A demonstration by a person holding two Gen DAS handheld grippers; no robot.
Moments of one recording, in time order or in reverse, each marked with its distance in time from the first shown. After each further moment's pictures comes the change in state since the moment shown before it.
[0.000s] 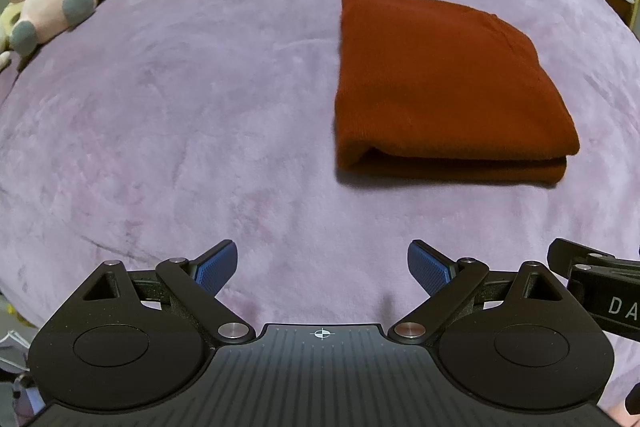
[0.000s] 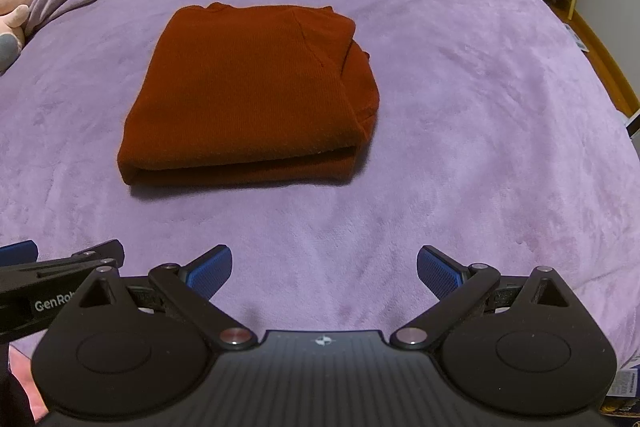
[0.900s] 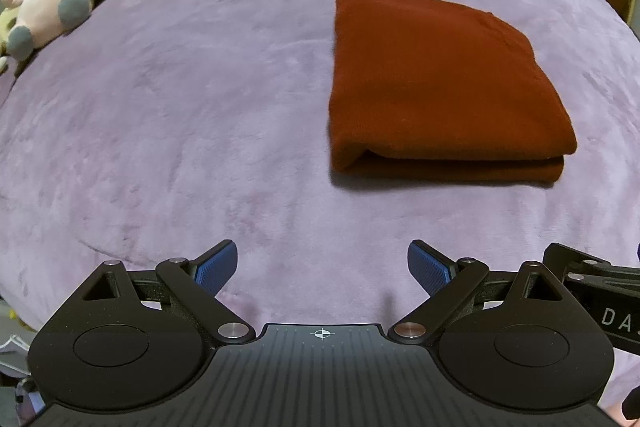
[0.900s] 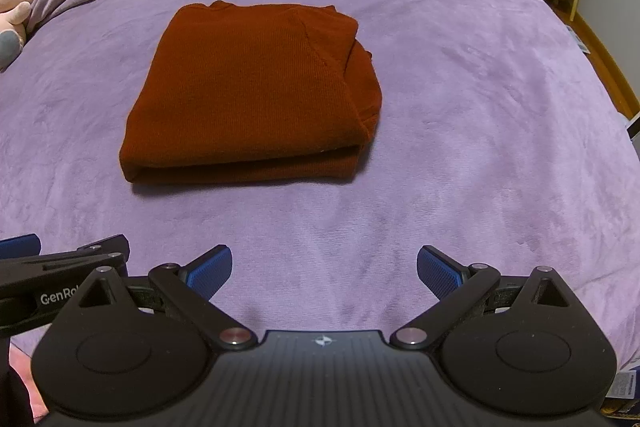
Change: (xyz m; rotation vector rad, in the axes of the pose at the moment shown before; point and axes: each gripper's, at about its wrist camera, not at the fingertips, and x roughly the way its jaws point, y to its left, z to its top) left arm 0.000 -0.003 0.000 0.013 0.002 -0.001; right arm -0.001 0.002 0.000 -0.002 0.003 0.000
